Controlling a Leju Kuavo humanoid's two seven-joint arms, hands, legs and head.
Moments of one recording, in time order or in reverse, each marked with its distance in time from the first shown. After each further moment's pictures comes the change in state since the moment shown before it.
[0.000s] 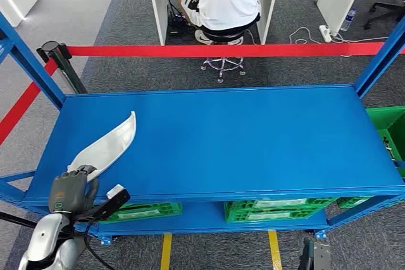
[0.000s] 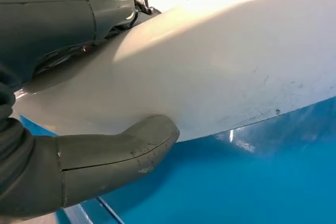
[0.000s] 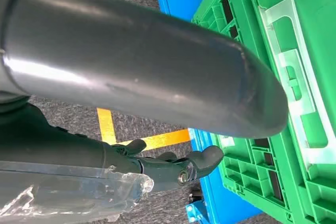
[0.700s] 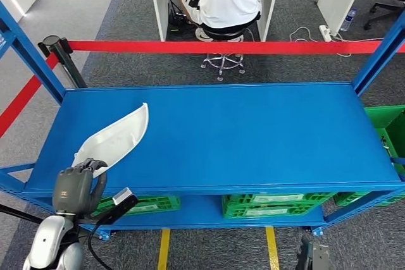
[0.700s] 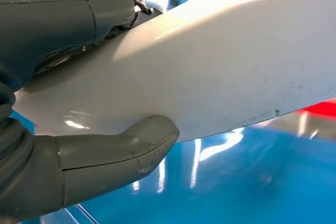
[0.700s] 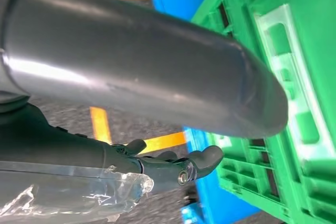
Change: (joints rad) left arm 0.061 -0.034 -0.071 -0.140 0.010 0.093 -0.066; right arm 0.001 0.006 -0.011 -0.008 0.000 0.028 -0.040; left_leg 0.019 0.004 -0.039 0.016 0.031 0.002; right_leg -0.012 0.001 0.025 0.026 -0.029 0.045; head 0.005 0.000
